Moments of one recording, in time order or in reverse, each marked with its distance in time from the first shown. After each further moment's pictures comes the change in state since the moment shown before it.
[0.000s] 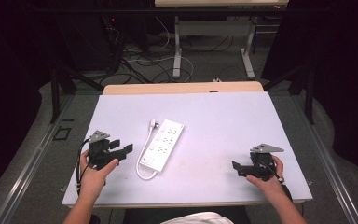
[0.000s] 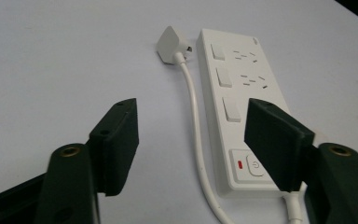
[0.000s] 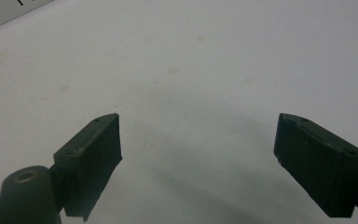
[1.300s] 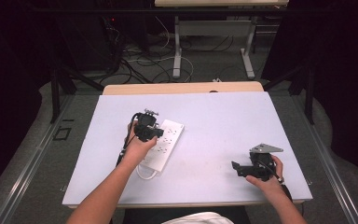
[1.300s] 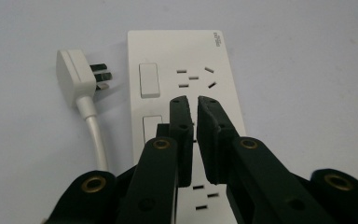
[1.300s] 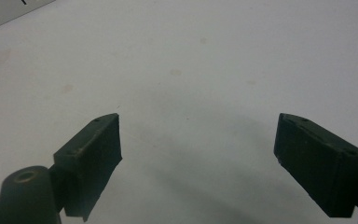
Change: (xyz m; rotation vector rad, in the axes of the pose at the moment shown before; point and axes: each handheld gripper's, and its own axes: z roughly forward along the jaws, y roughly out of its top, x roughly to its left) left arm -0.069 0.074 0.109 0.305 -0.011 0.122; right arm 0.002 0.001 -0.001 -0.001 -0.003 -0.011
